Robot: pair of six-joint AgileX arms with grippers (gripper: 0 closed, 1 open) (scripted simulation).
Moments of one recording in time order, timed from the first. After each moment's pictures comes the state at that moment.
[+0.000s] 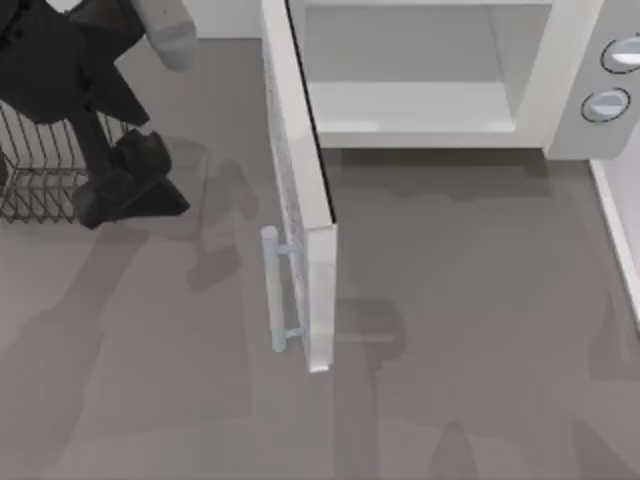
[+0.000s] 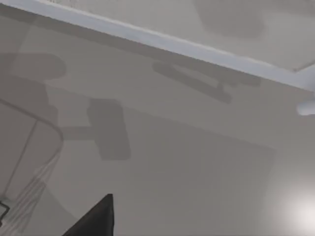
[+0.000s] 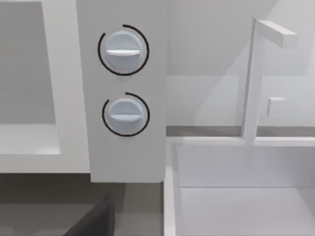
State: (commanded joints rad) left arm -0.32 1.56 1.60 -1.30 0.36 0.79; right arm 0.00 0.00 0.00 0.00 0.00 0.00
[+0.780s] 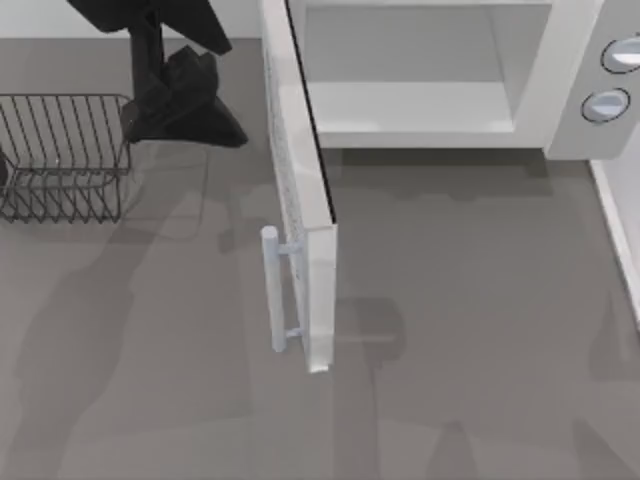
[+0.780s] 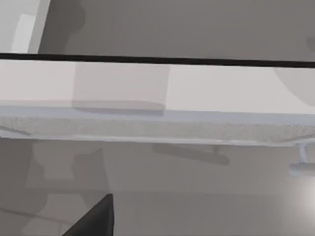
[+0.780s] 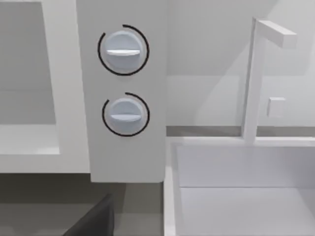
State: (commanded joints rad) left arm -0.39 1.82 2.04 -1.49 0.45 0.96; right arm 0.00 0.00 0.00 0.00 0.00 0.00
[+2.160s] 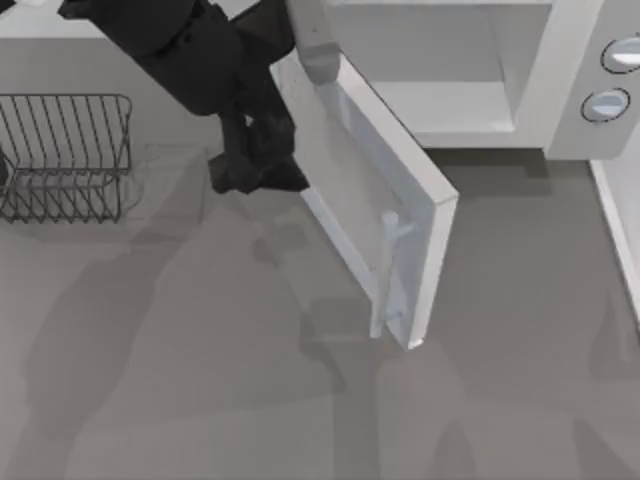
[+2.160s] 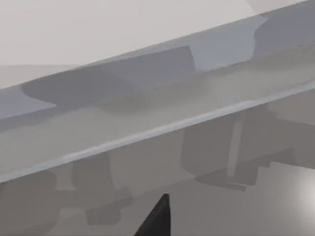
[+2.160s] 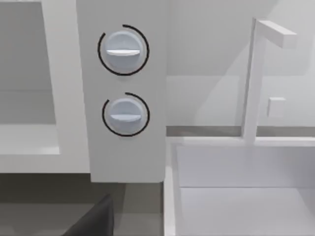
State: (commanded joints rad) left arm -0.48 1.81 1.73 -1.16 0.42 0.86; right arm 0.00 0.00 0.00 0.00 0.00 0.00
